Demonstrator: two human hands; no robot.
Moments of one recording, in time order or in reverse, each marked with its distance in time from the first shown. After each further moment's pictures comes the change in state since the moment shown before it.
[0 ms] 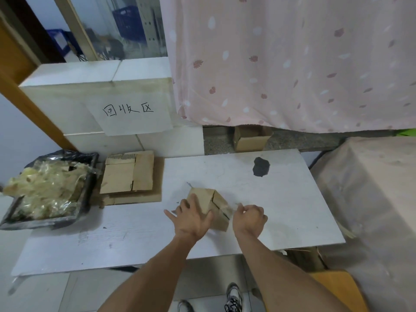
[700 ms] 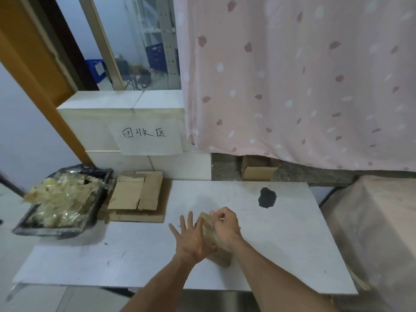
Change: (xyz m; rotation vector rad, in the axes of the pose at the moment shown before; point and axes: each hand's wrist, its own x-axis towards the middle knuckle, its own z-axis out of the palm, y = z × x) left_hand 0.015 0.015 -0.002 0.187 -0.039 0.039; right_hand 0.015 -0.062 0.007 0.287 -0.575 -0.250
